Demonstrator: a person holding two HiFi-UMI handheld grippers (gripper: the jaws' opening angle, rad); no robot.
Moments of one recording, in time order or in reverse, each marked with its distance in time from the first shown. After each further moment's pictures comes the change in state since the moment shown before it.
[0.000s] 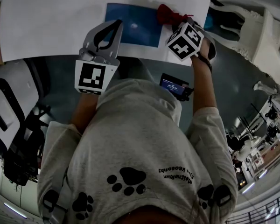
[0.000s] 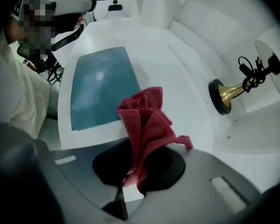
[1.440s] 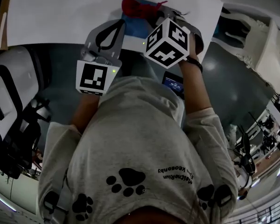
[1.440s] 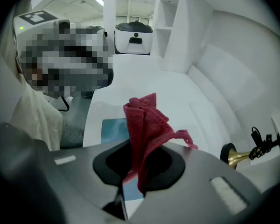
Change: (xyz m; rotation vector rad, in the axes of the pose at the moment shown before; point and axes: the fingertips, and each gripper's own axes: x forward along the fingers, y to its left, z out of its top) left arm -0.049 0.020 -0.007 -0.008 -0.017 0.071; right arm -0.065 0.071 0.162 -0.144 -0.325 0.057
